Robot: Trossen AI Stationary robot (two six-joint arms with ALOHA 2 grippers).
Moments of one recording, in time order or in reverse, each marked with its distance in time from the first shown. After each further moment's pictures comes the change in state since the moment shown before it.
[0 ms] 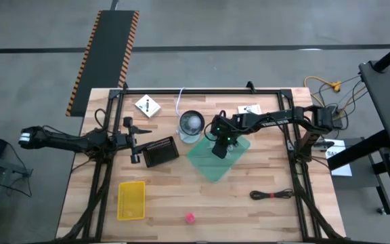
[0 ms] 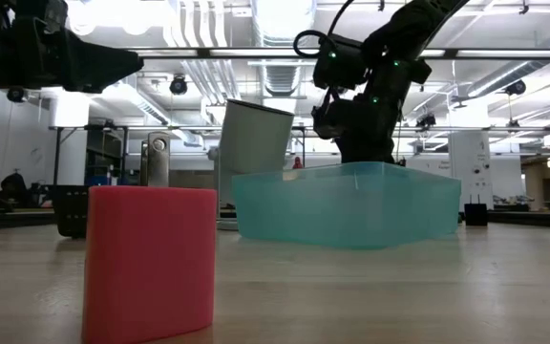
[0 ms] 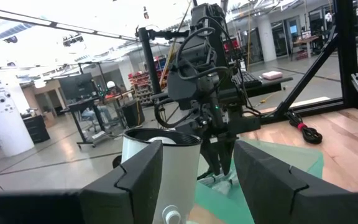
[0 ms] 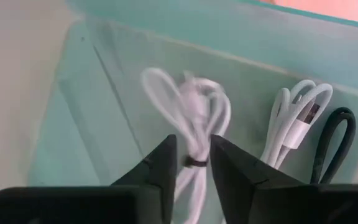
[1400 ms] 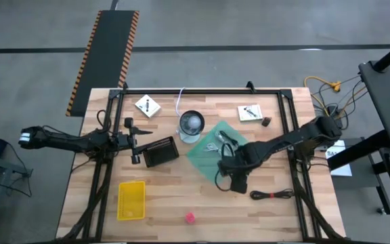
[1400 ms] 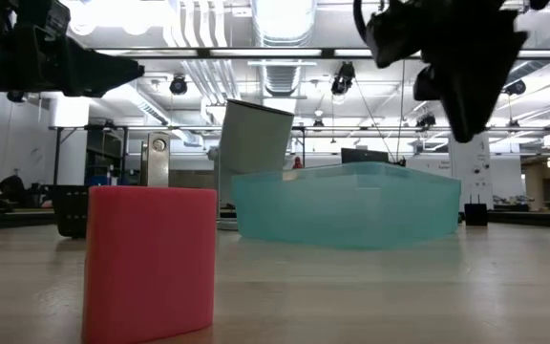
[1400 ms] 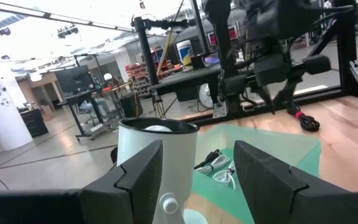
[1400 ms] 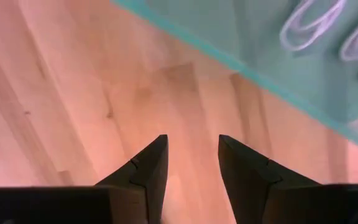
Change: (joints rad) left arm 0.000 0.000 0.000 -0.043 0.000 -0.001; right arm 0.473 -0.034 0.248 -0.616 0.080 0.235
